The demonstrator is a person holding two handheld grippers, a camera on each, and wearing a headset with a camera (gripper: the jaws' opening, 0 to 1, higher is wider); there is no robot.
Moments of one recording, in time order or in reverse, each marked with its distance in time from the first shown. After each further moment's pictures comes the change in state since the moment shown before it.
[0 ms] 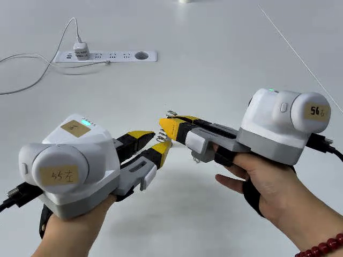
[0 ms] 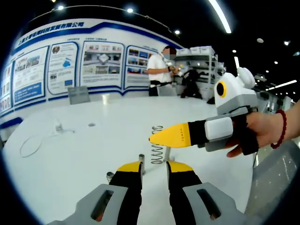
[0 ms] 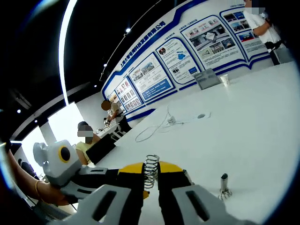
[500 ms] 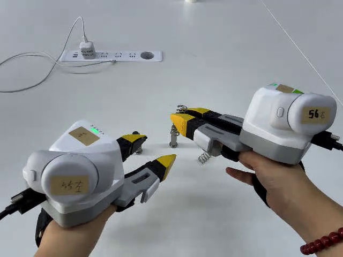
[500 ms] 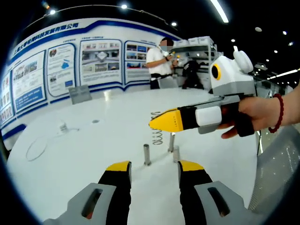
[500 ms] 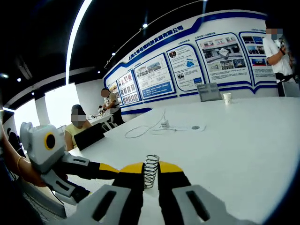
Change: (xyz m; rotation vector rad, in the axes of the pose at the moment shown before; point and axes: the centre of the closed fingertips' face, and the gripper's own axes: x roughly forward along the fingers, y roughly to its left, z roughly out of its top) left arm -0.010 0.006 -0.014 0.065 0.064 0.035; right arm 0.008 -0.015 0.006 -0.220 0.014 -0.050
